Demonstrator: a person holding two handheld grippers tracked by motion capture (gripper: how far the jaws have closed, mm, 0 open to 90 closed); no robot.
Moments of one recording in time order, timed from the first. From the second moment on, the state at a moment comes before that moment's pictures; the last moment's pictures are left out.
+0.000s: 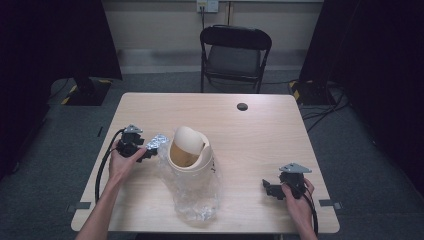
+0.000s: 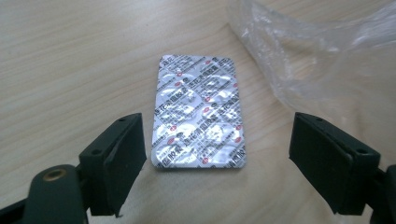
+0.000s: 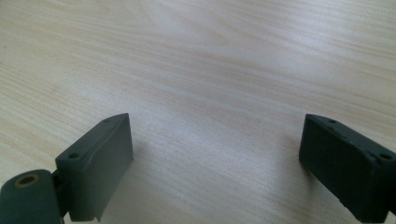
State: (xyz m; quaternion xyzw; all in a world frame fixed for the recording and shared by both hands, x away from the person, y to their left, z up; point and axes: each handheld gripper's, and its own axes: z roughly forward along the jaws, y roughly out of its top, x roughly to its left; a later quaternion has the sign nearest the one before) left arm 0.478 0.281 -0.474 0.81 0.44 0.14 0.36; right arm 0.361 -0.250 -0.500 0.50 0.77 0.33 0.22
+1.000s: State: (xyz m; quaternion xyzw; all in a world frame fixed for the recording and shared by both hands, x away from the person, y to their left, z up) left arm 0.486 0.275 -0.494 0.81 0.43 0.18 0.34; right arm 0.361 -0.250 -0.500 0.50 0.77 0.33 0.22
